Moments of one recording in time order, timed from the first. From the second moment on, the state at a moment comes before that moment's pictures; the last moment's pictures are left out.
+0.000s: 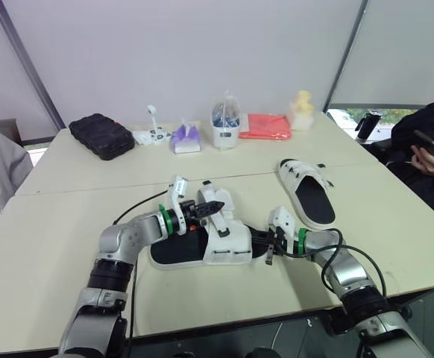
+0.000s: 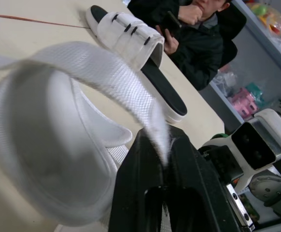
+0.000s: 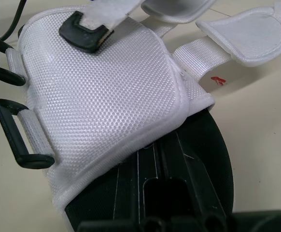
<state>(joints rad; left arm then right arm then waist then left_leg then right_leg) -0.63 0.26 0.03 0.24 -0.77 0.86 -0.65 -0.43 -0.45 0.18 0.34 0.18 0.04 1.04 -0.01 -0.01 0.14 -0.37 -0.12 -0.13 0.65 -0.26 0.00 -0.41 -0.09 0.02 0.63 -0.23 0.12</state>
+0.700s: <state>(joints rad) -0.61 0.36 0.01 0.09 -0.81 0.99 -0.89 -0.42 -0.45 0.18 0.32 0.18 0.04 1.03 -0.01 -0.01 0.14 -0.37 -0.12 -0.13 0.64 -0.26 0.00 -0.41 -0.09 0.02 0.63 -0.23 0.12</state>
